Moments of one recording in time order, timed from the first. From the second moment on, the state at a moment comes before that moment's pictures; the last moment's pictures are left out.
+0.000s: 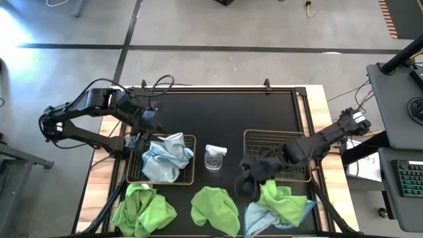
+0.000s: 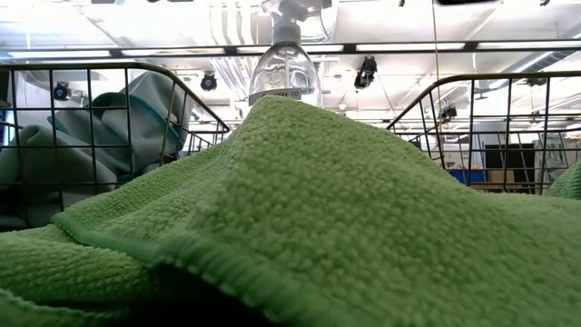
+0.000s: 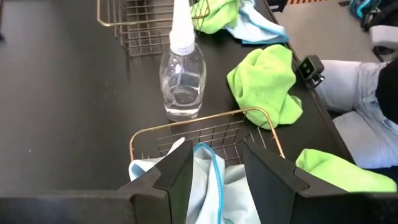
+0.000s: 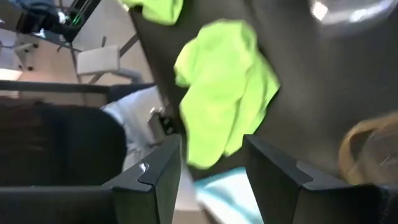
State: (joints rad) left arm 0.09 1.08 1.44 -1.18 0.30 0.22; right arm 0.44 1.51 1.37 -0.69 -0.09 1.05
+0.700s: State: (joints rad) left arm 0.09 1.08 1.44 -1.16 0.31 0.26; right arm 0.65 1.51 1.37 -0.97 -0.05 1.53
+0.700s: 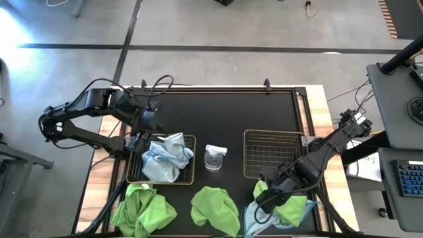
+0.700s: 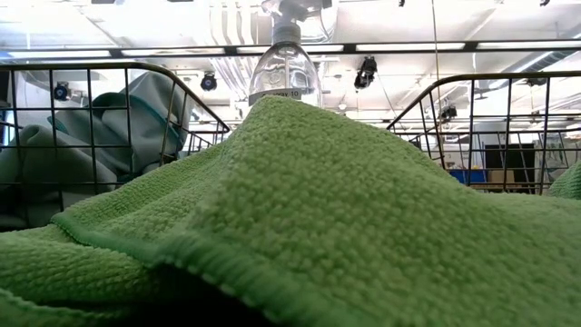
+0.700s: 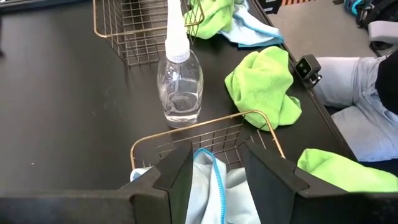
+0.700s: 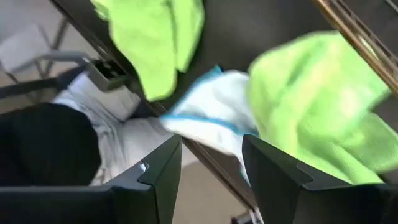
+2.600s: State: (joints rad) left arm 0.09 1.08 1.44 -1.12 0.31 0.27; right arm 0.66 1.51 0.99 -0.72 -0.30 1.66
